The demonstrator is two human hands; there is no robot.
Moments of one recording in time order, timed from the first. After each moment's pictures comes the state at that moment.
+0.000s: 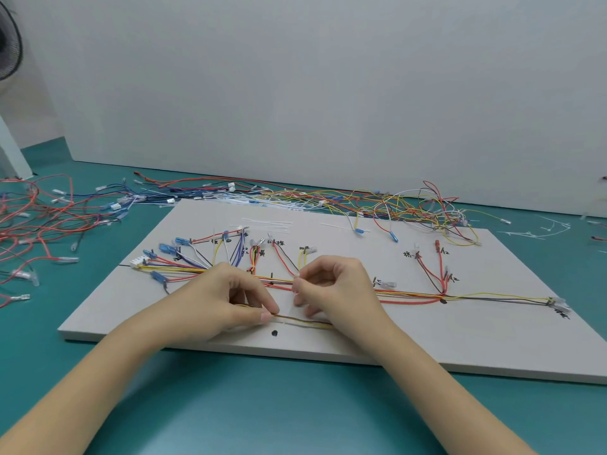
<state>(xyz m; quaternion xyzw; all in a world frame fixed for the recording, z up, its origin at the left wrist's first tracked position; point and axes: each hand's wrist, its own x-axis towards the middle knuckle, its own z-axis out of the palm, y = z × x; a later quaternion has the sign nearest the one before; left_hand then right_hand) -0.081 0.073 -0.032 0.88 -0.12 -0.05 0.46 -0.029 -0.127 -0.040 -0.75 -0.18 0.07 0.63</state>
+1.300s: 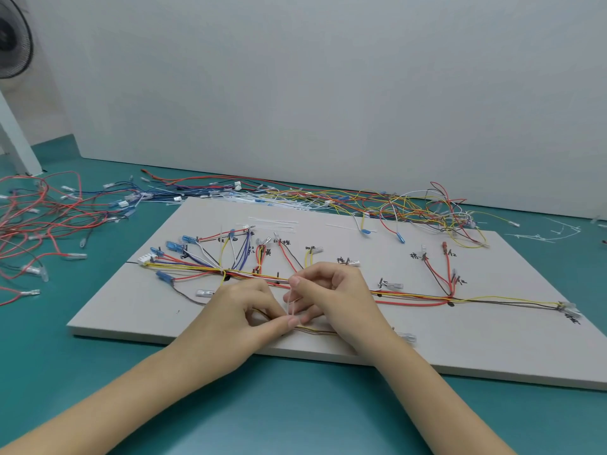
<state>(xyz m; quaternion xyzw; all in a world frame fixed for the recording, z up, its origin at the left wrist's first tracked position) -0.102 0.041 -0.053 0.89 -0.11 0.15 0.43 -0.035 -0.120 -0.042 -0.69 -0.18 0.15 0.69</state>
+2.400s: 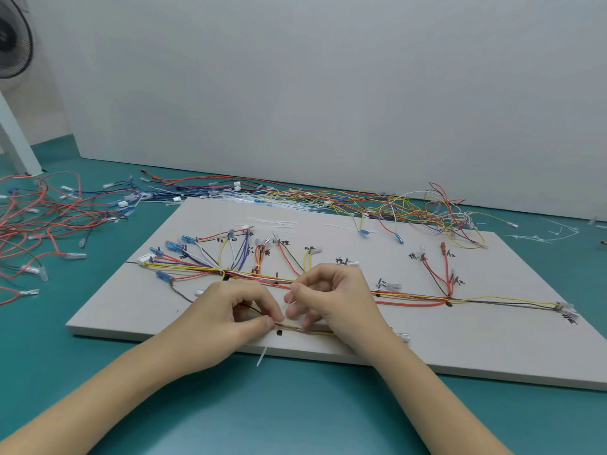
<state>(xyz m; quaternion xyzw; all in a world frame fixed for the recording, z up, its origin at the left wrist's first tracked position) -0.101 0.059 -0.050 0.87 -0.11 0.06 0.48 -0.037 -0.123 -0.041 -0.70 -0.18 0.14 0.68</state>
